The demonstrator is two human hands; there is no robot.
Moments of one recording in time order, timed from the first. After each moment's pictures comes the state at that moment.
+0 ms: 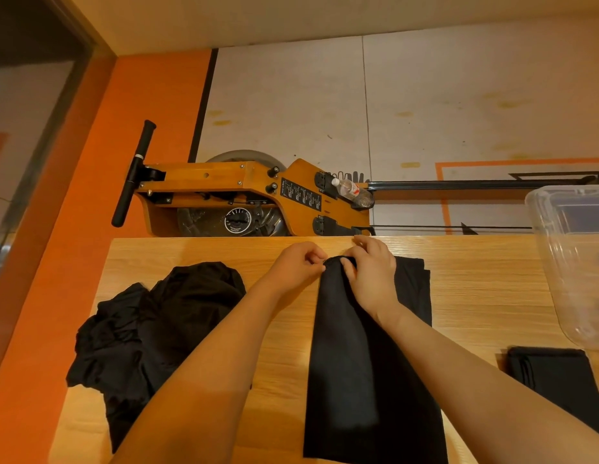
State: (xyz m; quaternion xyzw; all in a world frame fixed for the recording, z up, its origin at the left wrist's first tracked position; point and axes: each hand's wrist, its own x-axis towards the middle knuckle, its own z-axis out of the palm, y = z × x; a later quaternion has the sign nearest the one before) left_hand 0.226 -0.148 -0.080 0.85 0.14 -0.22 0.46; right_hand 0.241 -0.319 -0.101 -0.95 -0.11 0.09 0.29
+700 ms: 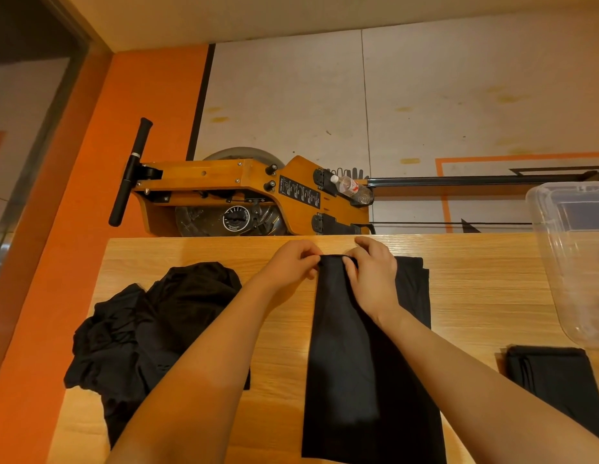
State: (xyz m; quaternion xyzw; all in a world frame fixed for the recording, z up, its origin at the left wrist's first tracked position) left_hand 0.232 -0.145 -0.072 0.83 0.12 -0.25 0.49; right_hand 0.238 -0.323 -0.108 -0.94 -0.10 0.07 0.30
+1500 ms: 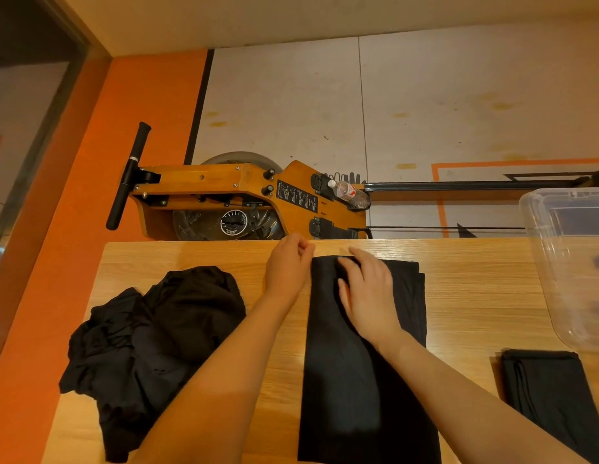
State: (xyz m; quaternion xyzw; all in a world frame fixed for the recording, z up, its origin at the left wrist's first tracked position) left_hand 0.226 -0.165 -0.075 0.90 0.22 -0.05 0.36; right_hand 0.211 -0.332 -0.106 -0.95 -0.21 -0.05 0.24
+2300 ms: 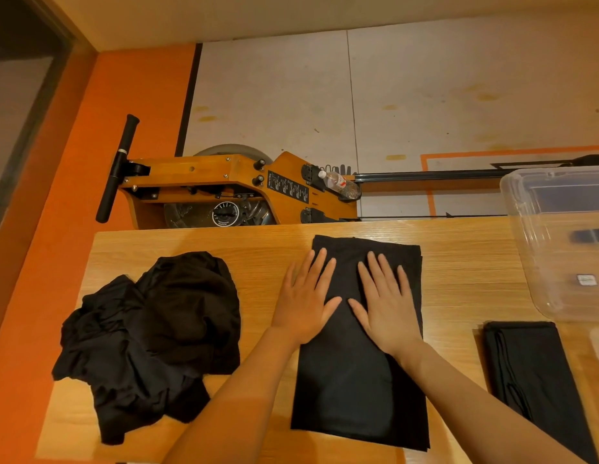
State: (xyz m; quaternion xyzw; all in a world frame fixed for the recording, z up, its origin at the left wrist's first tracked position) left_hand 0.145 -0.207 -0.119 0.99 -0.05 -0.11 0.03; right_hand 0.169 -0.397 -0.133 -0.97 -0.23 0.03 0.07
